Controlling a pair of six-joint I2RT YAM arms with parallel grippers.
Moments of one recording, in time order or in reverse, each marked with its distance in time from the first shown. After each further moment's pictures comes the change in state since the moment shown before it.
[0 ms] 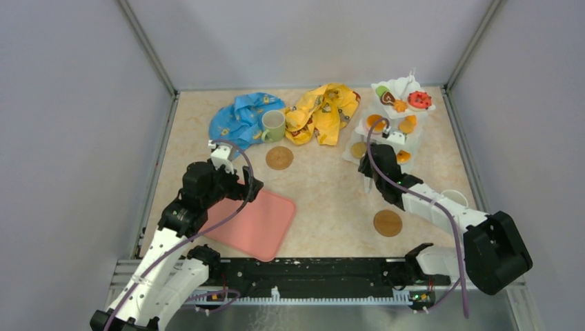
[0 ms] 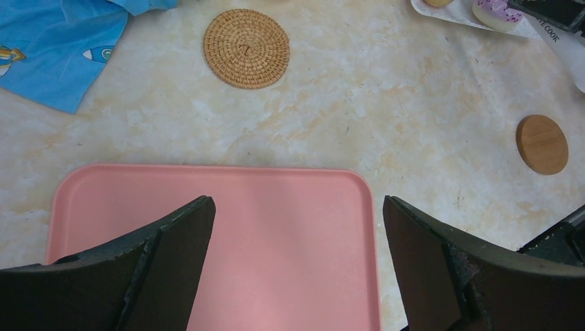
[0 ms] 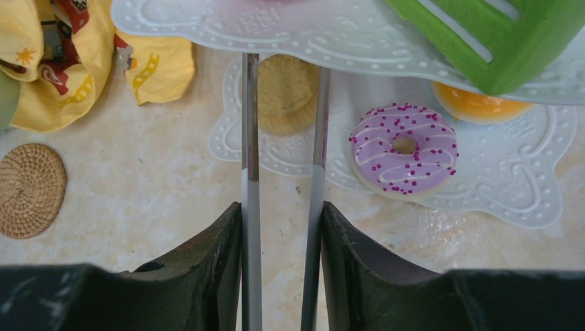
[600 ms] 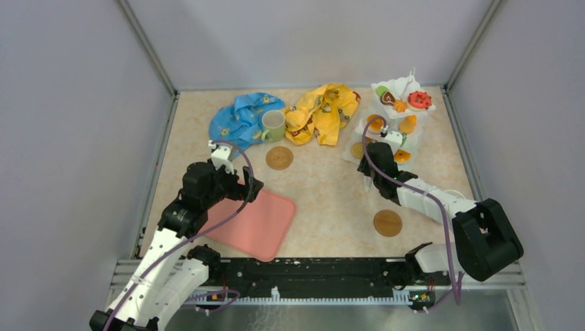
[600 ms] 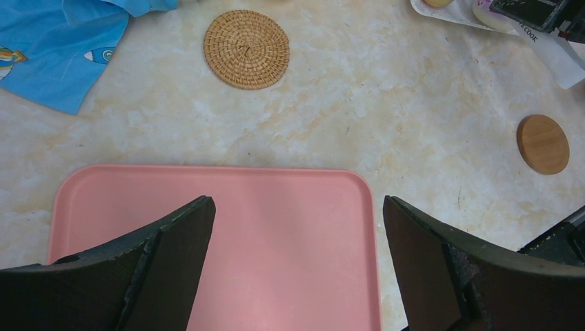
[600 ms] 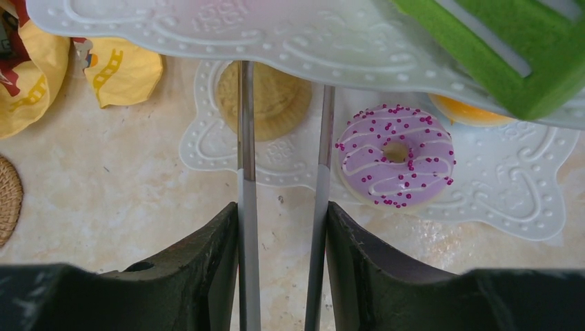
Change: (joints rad) left arm -0.009 -0.005 0.000 0.000 -0.006 0.001; right arm -0.032 0.111 0.016 0.032 0.002 -0.011
